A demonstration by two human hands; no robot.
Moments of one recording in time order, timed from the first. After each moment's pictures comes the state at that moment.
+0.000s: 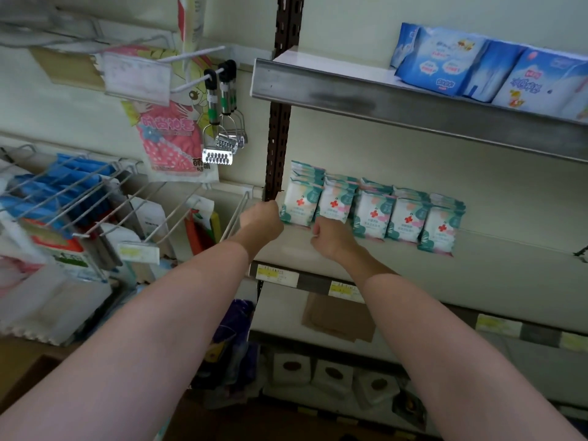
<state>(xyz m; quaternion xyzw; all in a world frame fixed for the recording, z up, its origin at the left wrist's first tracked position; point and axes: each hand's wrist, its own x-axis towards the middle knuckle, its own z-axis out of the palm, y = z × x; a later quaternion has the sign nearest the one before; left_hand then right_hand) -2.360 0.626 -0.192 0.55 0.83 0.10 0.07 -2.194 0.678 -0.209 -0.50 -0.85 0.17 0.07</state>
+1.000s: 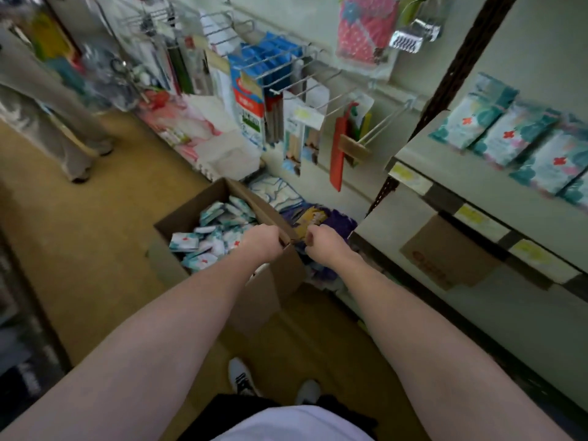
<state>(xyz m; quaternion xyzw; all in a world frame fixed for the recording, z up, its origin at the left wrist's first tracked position) -2.357 0.258 -0.334 0.36 0.91 -0.01 0.21 -2.258 0.393 -0.337 -0.23 -0.94 0.23 -0.12</state>
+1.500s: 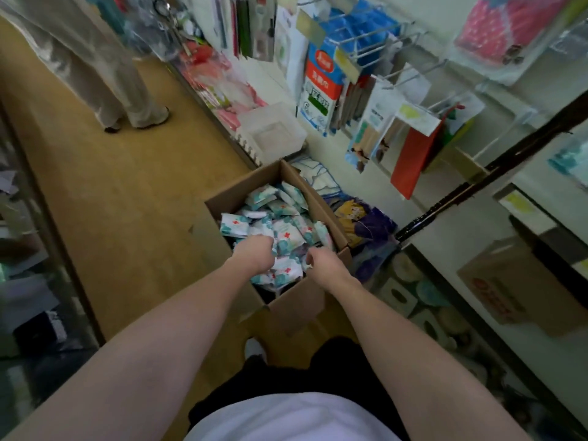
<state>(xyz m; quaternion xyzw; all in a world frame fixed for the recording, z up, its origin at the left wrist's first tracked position) -2.453 0.111 -0.398 0.28 0.92 0.03 0.28 -2.353 0.267 -0.404 -0.20 -0.92 0.21 -0.26</state>
